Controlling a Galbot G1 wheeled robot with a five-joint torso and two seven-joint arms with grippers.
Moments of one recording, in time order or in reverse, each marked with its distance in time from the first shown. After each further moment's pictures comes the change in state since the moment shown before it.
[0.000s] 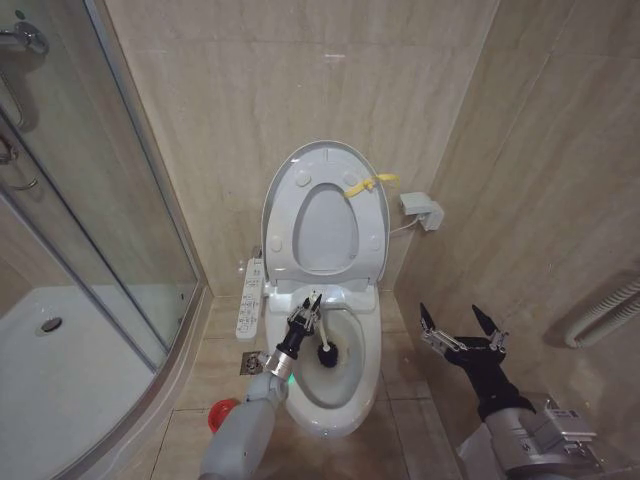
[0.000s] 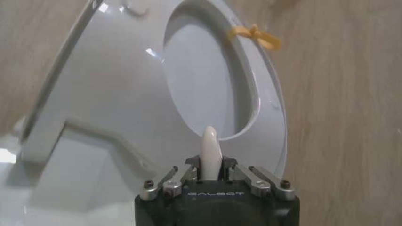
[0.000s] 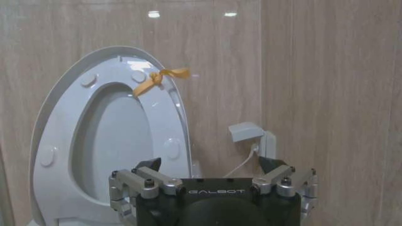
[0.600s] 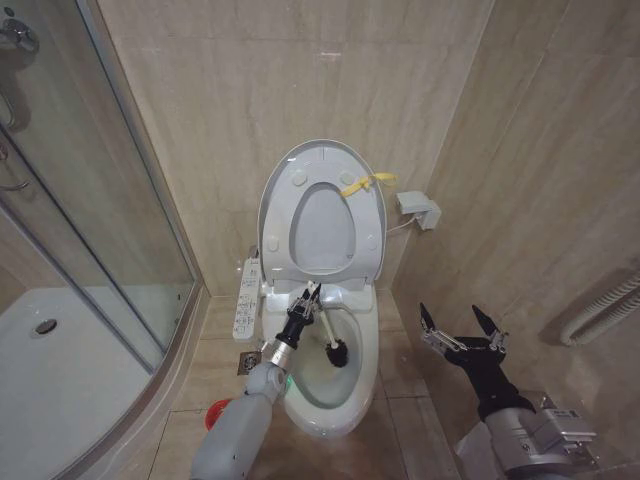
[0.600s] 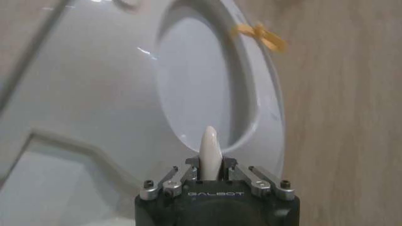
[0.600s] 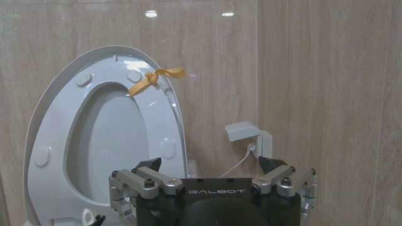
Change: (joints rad) left arm -0.005 0.055 0.051 -0.139 0.006 0.140 -0.072; right arm 0.000 0.000 0.000 0.000 0.000 0.000 0.000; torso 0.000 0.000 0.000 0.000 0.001
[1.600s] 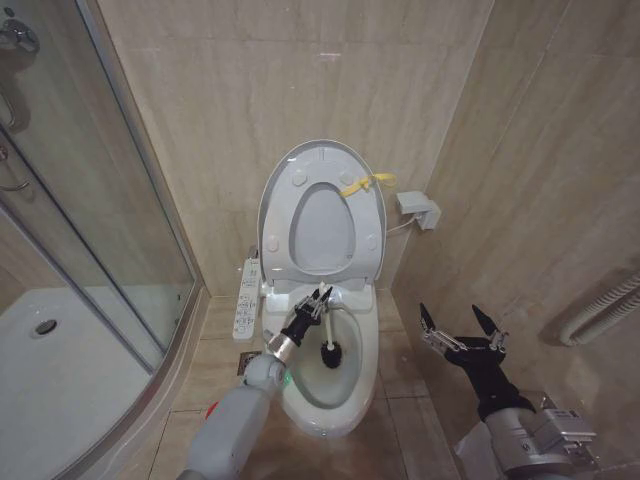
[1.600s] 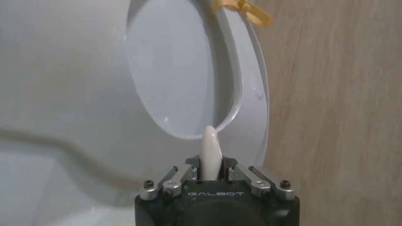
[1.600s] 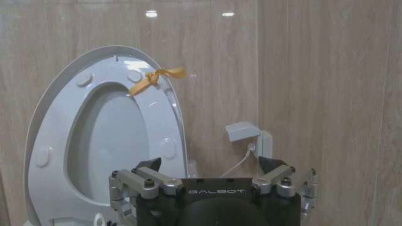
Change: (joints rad) left arm 0.014 0.064 0.095 -0.096 0.008 0.122 -0.072; right arm 0.000 0.000 0.000 0.000 0.000 0.000 0.000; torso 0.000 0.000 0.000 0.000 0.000
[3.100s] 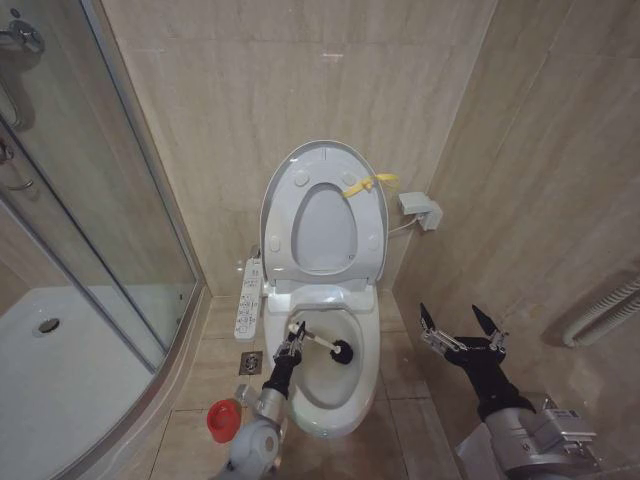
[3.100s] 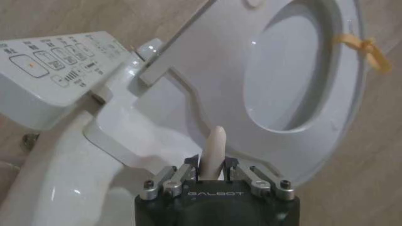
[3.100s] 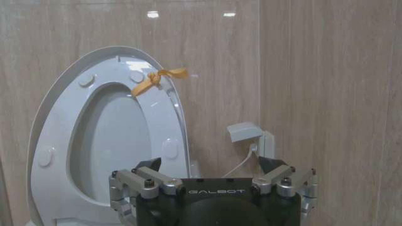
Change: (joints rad) left arm 0.330 0.087 -0.026 -0.362 -0.335 0.193 -0.311; right arm 0.000 0.000 0.000 0.000 0.000 0.000 0.000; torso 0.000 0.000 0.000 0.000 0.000
